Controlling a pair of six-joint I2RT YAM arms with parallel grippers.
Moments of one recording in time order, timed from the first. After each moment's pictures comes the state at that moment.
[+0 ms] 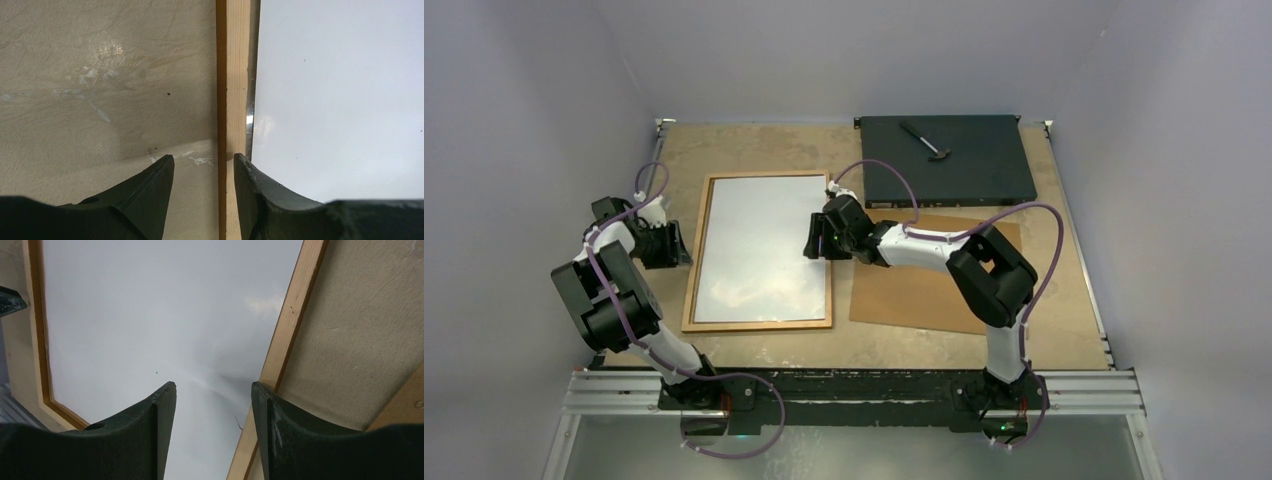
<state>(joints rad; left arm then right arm) 0.55 1.64 0.97 -0.56 0.47 0.38 0.84 1.94 1.25 -0.06 0.00 0.74</state>
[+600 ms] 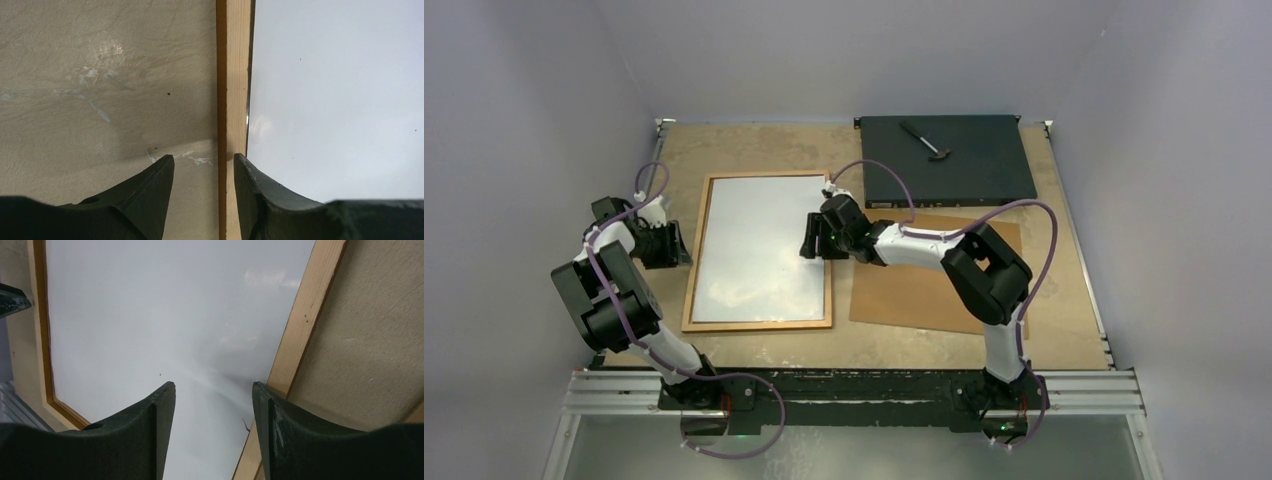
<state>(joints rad) 0.55 1.64 0.97 -0.56 0.47 0.38 0.84 1.97 1.27 -0.04 -0.02 0.74</state>
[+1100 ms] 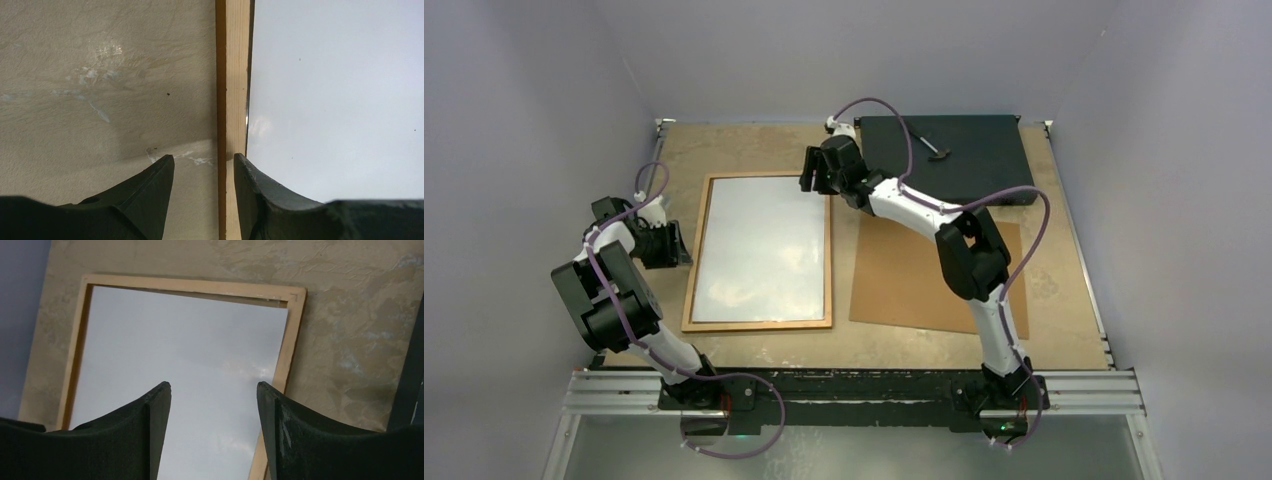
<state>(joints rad) 0.55 1.64 0.97 -0.56 0.47 0.38 0.71 2.15 1.75 -0.14 0.11 0.59</state>
